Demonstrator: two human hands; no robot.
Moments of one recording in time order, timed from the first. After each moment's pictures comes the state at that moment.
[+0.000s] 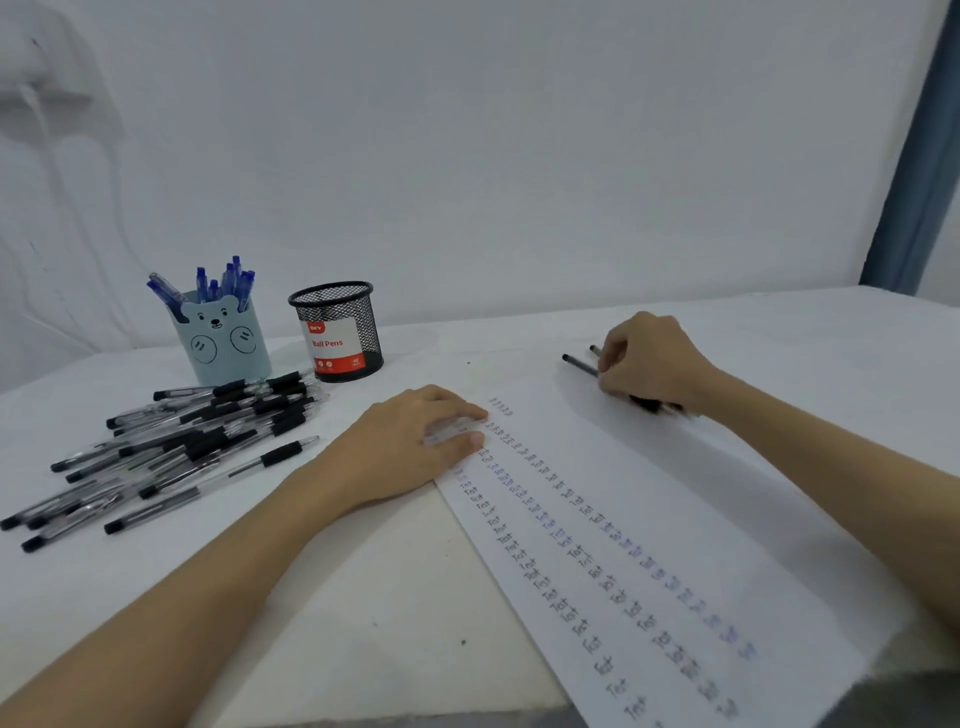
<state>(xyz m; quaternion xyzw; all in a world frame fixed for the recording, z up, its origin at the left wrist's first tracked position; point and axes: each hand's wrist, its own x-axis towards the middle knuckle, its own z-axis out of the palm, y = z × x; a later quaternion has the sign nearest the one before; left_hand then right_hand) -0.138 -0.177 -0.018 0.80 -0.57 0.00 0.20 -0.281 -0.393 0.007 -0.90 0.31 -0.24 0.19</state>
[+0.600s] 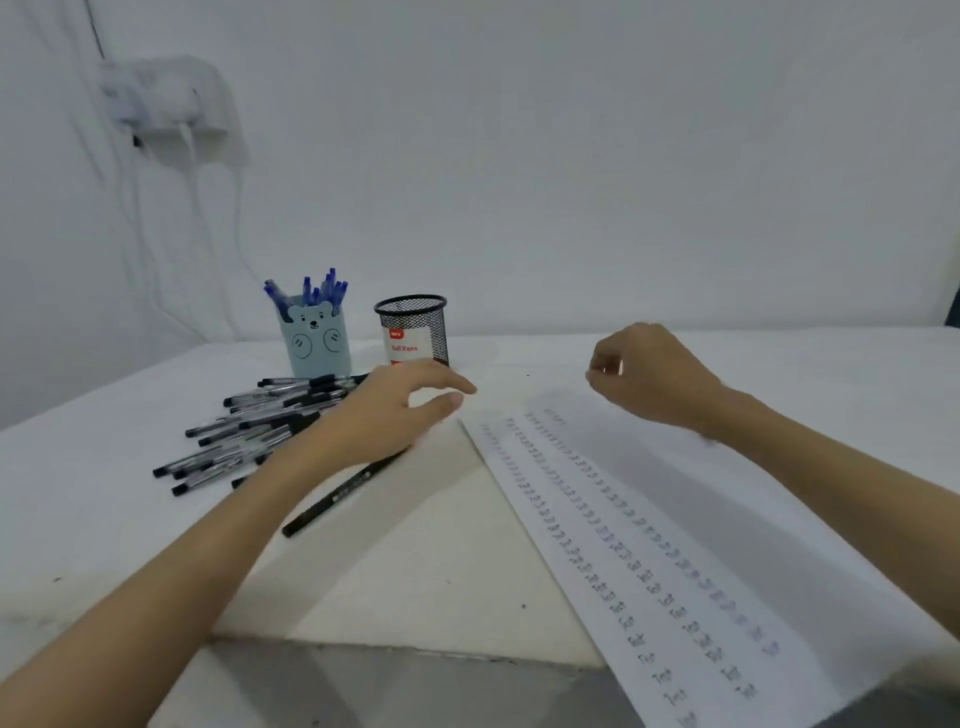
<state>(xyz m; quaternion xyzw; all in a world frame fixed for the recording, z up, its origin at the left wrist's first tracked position) -0.128 -0.120 0.017 0.79 -0.52 0.03 0.31 -0.271 -0.339 0.026 -0.94 0.15 -0.28 0.09</state>
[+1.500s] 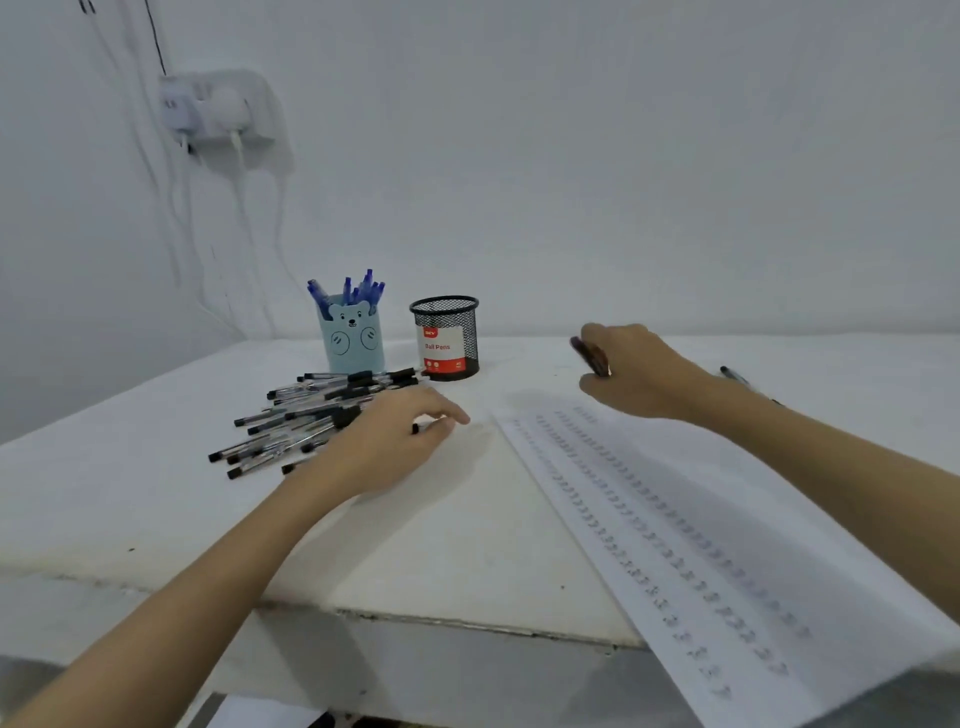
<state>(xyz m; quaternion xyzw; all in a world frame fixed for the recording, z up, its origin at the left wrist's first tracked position) -0.122 -0.084 -0.004 0.81 -0.50 0.08 0.29 -0.253 -0.307 0.037 -0.96 0.13 -0.19 0.12</state>
